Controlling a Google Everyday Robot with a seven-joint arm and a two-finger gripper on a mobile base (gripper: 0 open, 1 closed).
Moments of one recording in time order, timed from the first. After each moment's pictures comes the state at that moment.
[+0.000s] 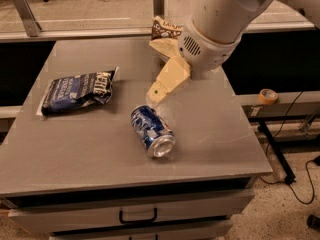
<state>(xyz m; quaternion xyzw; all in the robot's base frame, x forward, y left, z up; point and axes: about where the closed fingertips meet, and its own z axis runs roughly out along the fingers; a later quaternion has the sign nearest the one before) 0.497 -0.057 0.938 -0.35 0.92 0.07 0.15</state>
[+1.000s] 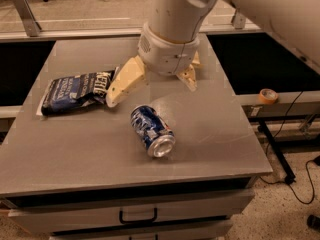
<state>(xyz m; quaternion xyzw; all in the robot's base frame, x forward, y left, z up) 0.479 0.007 0.926 -0.24 0.97 0.10 0.06</state>
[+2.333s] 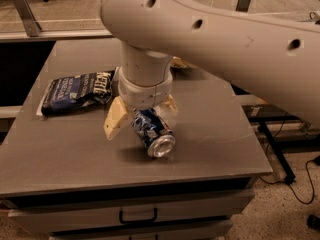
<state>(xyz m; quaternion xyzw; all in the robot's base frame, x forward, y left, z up) 0.467 0.033 0.862 -0.24 0.97 0.03 0.07</state>
